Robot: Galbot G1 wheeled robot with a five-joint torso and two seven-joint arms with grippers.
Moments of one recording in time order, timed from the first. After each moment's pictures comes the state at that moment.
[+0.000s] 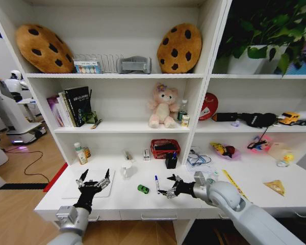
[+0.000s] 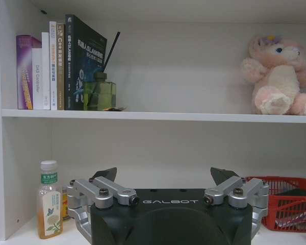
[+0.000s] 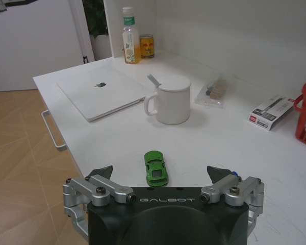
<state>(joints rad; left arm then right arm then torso) 1.71 -1.31 -0.60 -2.39 -0.28 0.19 -0.14 -1.03 0.75 0.14 2.01 0.57 -0.65 -0.51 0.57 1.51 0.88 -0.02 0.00</state>
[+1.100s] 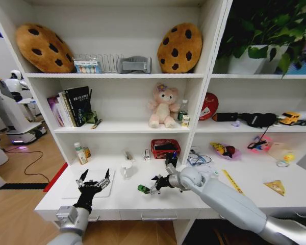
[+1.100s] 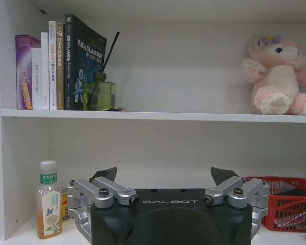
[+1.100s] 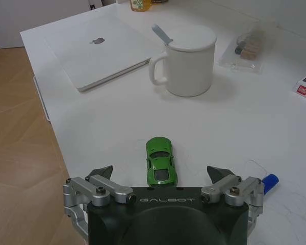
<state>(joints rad) 1.71 -1.31 -0.60 -2.39 -0.28 0.19 -0.14 -0.52 0.83 -0.44 1.73 0.74 -0.74 -0.35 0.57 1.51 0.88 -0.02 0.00</state>
